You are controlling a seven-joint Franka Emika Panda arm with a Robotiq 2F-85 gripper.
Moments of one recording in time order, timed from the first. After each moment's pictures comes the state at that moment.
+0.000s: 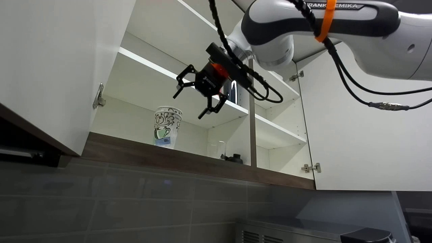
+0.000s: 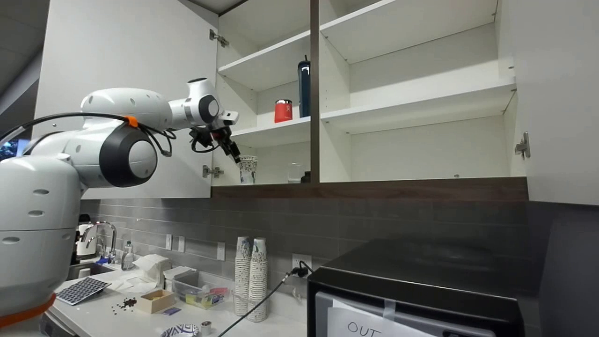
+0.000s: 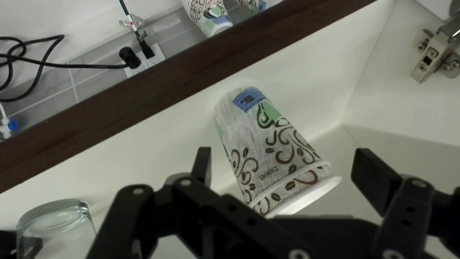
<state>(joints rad) 0.18 0.05 0.30 -1.16 -0.16 2.04 0.81</state>
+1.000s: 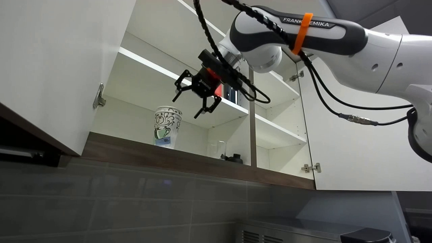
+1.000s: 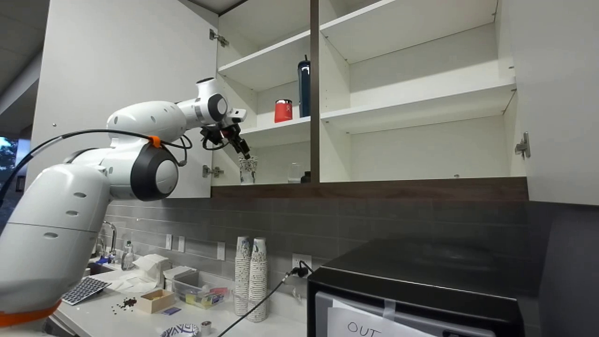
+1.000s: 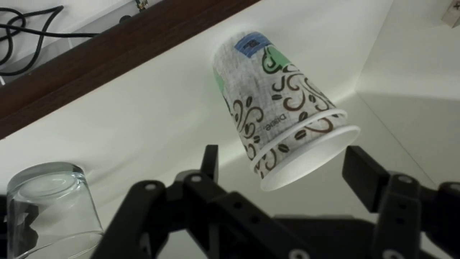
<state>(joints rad) 0.27 0.24 0.22 -0.85 -0.25 1.94 0.82</state>
